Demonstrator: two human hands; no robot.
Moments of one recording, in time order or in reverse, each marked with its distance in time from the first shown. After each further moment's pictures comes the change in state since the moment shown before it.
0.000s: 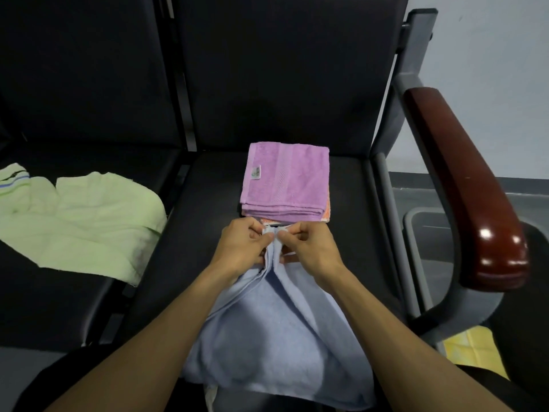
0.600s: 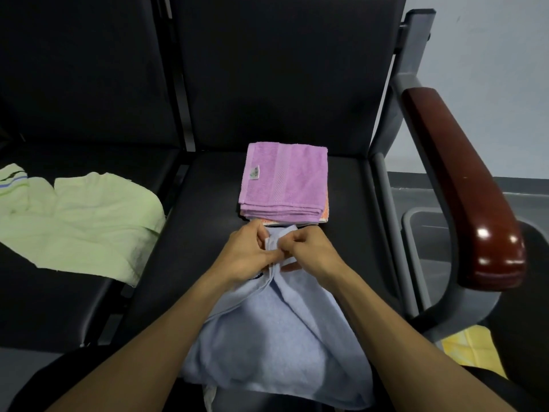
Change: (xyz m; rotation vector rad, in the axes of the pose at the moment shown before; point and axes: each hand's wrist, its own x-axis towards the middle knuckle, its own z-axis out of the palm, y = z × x) left_hand -0.006 -0.002 0.002 0.218 -0.129 0.086; right_hand -0.003 -0.004 -0.006 -0.094 -0.183 0.067
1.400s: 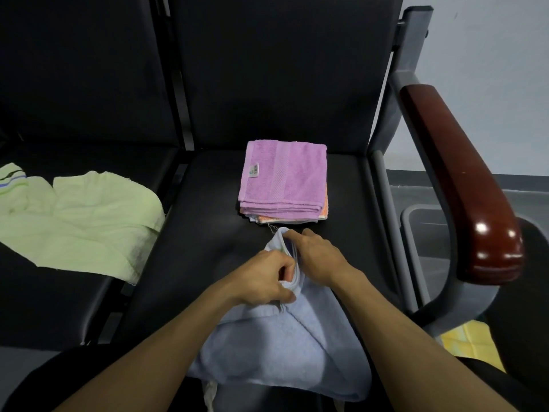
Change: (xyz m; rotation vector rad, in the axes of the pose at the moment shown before) left_hand -0.019 0.006 0.017 0.297 -0.415 0.186; right_hand 0.013 0.026 -0.013 -0.988 -0.078 -0.100
